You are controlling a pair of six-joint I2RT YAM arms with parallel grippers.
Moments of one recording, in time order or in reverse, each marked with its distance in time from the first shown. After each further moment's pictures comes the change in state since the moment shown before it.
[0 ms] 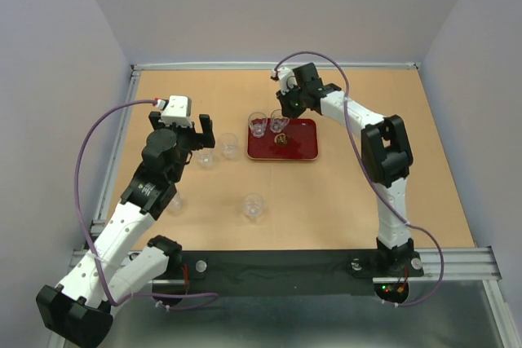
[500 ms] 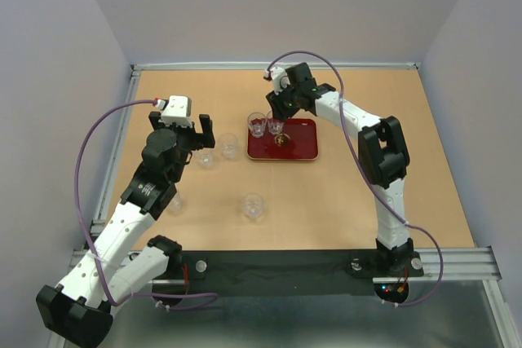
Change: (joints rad) left arm 0.000 0.000 0.000 0.000 0.000 0.000; right arm 0.043 0.004 0.030 -0.004 0.022 0.005
